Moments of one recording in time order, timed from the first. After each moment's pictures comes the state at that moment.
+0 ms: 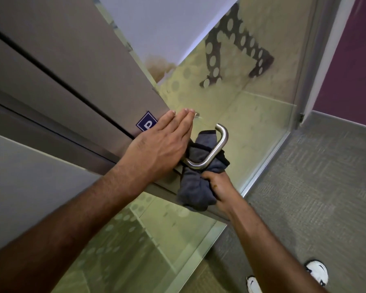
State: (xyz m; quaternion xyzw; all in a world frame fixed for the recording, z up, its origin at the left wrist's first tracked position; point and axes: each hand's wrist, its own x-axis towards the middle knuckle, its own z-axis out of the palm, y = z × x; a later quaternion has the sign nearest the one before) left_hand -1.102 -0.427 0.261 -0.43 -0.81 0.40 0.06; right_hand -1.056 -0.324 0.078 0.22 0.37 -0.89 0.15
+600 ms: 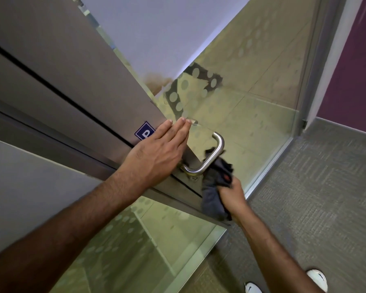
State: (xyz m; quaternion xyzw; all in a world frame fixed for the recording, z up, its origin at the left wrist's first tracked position) left_hand -1.102 -0.427 0.257 -0.42 -0.80 0.41 0.08; right_hand -1.041 -0.288 0.039 0.22 0.56 -0.80 0.05
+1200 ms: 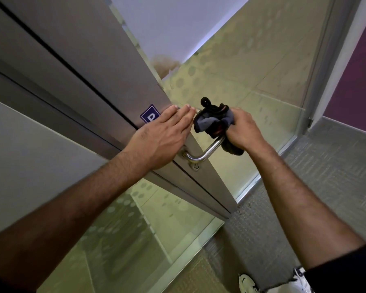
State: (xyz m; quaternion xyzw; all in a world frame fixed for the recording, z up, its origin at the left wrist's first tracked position) left_hand -1.102 -0.425 0.258 -0.41 -0.80 0.44 0.07; right_hand -1.126 -0.218 0.137 0.03 0.84 -0.54 -0.06
